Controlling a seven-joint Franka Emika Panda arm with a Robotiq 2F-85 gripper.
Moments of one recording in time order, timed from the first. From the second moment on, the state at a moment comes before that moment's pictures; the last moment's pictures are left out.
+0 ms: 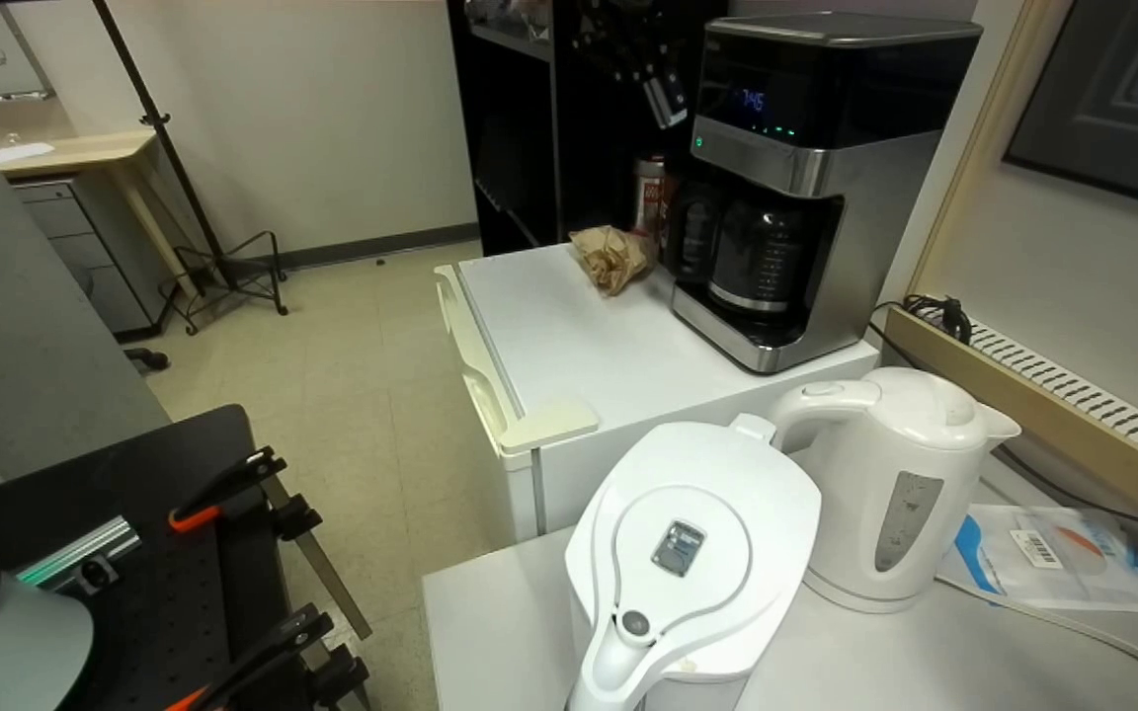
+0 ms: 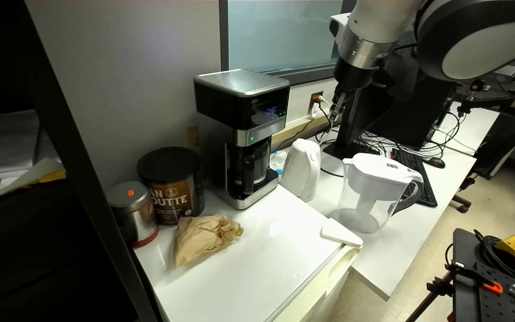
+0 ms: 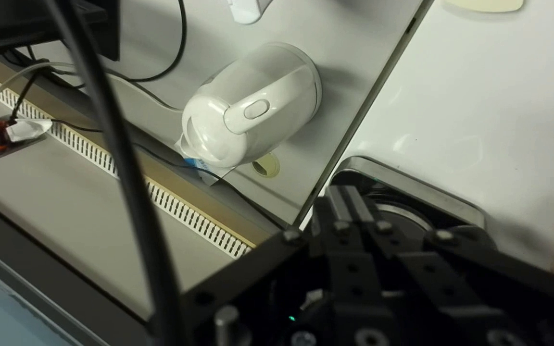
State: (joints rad) arm -0.02 -0.01 0.12 -2.07 -0.58 2.23 0.23
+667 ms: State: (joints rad) arm 0.04 0.22 0.05 -1.88 -0.70 2.30 0.36
